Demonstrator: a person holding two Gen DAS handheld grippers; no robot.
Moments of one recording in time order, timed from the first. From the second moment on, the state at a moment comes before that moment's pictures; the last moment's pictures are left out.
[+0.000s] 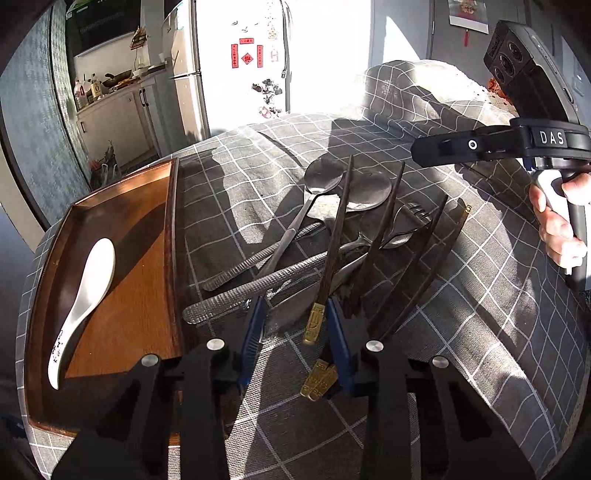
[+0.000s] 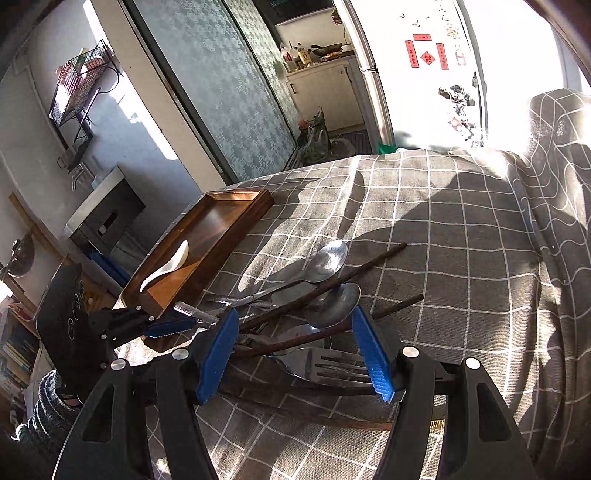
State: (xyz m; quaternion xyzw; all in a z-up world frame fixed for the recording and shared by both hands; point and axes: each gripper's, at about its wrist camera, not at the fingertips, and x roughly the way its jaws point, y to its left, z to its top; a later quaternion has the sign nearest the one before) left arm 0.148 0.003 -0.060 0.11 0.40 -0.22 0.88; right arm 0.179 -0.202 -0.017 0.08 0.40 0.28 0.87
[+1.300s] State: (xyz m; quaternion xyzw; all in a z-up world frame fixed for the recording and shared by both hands) left arm 0.102 0.007 -0.005 0.09 0.33 -0.27 0.90; right arm 0.210 -0.161 -0.031 0.25 0.45 0.27 0.82
